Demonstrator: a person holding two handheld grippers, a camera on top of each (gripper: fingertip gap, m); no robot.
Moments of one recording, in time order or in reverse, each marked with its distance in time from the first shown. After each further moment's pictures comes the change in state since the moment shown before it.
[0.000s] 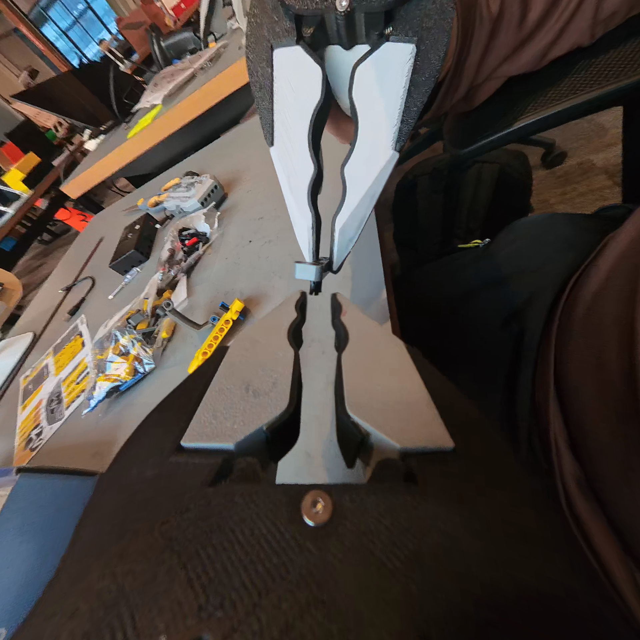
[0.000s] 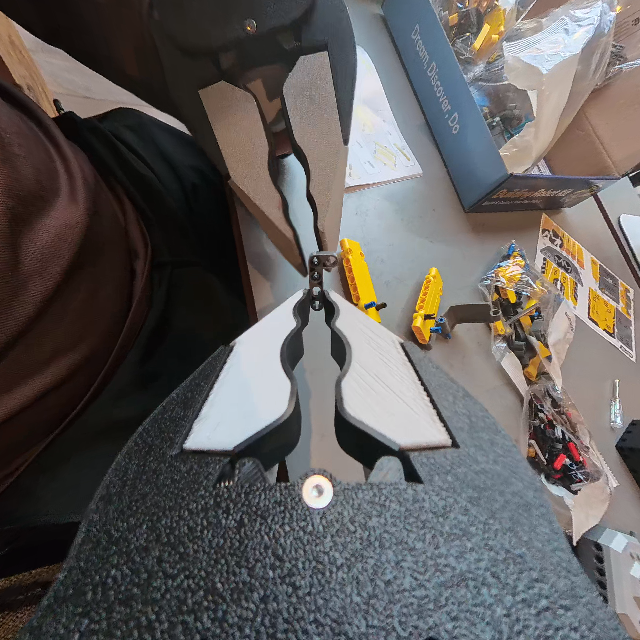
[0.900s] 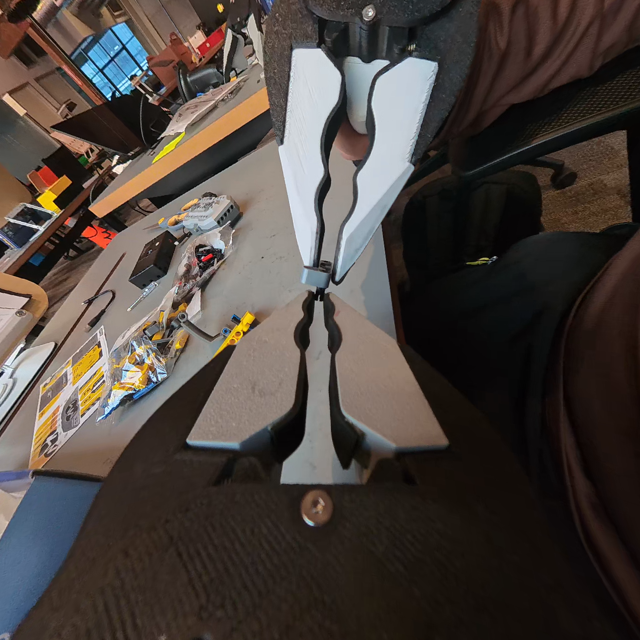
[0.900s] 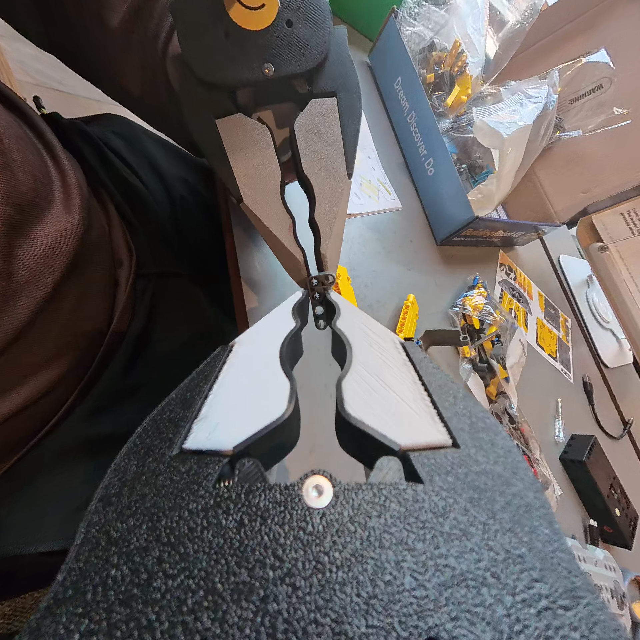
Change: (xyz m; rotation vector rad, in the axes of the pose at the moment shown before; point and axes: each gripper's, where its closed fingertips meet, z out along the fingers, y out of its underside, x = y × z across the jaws) left arm -0.004 -0.010 -0.003 0.062 -0.042 0.008; right arm 0.000 -0.018 -0.002 0.048 0.075 -0.097
